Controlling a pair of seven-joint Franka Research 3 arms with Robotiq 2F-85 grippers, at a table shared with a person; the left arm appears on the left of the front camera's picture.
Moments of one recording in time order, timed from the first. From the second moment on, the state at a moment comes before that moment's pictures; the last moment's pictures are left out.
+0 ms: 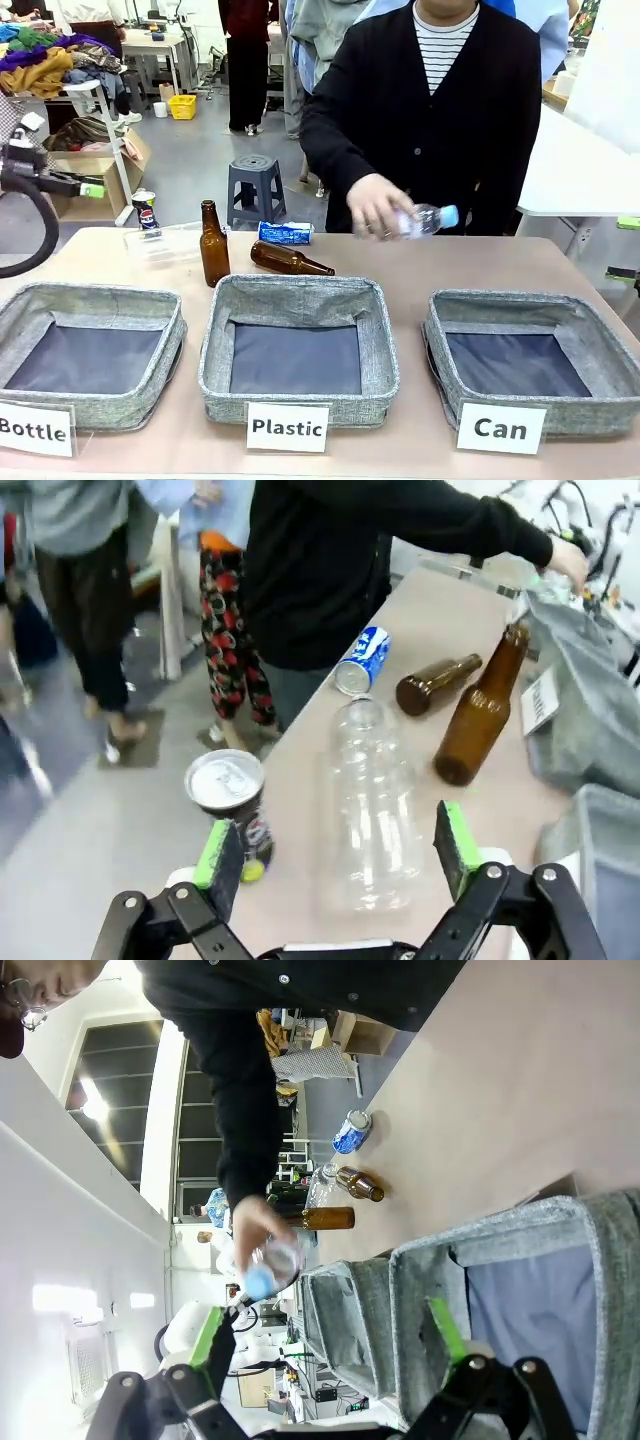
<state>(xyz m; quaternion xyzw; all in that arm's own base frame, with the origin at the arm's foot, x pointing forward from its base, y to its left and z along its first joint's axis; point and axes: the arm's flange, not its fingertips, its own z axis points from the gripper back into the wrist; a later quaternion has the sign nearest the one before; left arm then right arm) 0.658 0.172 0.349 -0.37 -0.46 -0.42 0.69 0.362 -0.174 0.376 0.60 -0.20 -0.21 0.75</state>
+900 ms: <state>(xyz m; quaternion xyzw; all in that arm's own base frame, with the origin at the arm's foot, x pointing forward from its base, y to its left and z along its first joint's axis) 0.734 0.174 0.282 -0.27 -0.43 -0.46 0.73 0.362 -0.174 0.376 0.60 -0.20 -0.21 0.75</state>
